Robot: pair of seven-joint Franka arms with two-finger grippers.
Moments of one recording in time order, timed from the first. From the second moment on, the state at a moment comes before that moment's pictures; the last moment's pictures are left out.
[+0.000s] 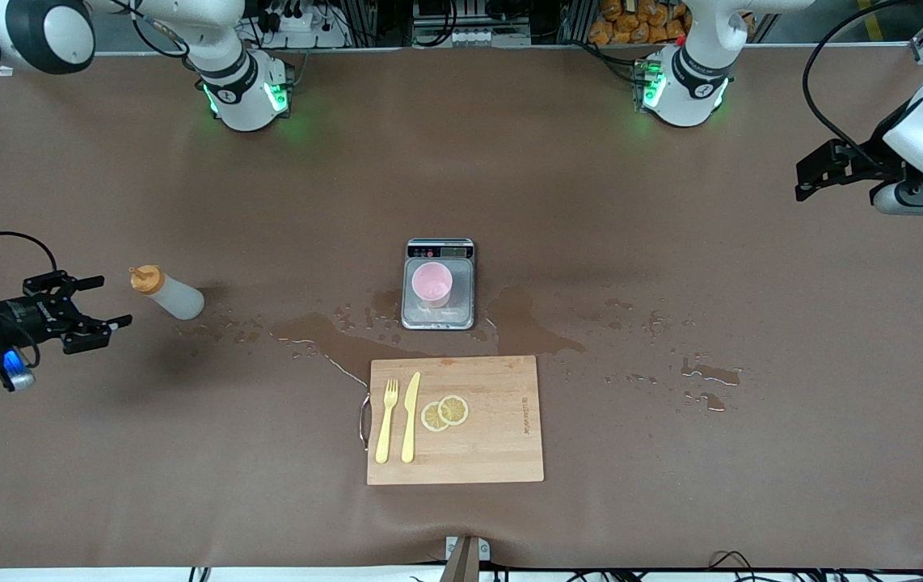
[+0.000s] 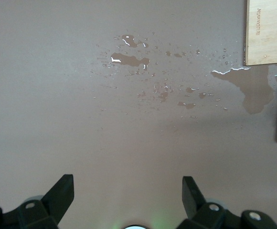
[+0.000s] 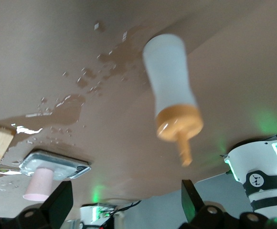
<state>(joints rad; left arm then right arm) -0.11 -0.04 0.00 -1.61 0.00 1.52 -0.04 -0.33 0.76 0.12 -1.07 0.34 1.16 0.63</state>
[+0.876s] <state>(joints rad) -0.11 -0.04 0.00 -1.61 0.00 1.53 -0.04 -0.05 0.57 0.12 -1.07 0.31 1.15 0.63</state>
